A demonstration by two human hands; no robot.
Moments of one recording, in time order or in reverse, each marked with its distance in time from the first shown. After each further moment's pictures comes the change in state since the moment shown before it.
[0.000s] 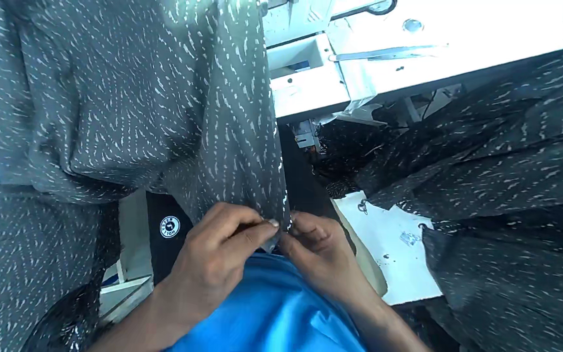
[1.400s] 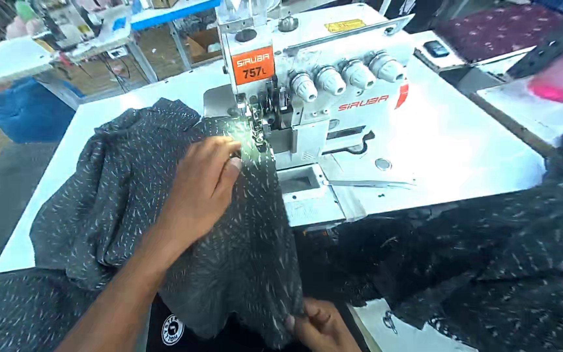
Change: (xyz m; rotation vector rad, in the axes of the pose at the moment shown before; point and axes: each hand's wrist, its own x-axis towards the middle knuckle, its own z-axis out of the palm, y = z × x) left_hand 0.194 -0.075 -0.086 0.352 0.001 -0.145; right_hand 0.033 0.030 -0.024 0.130 0.005 0.128
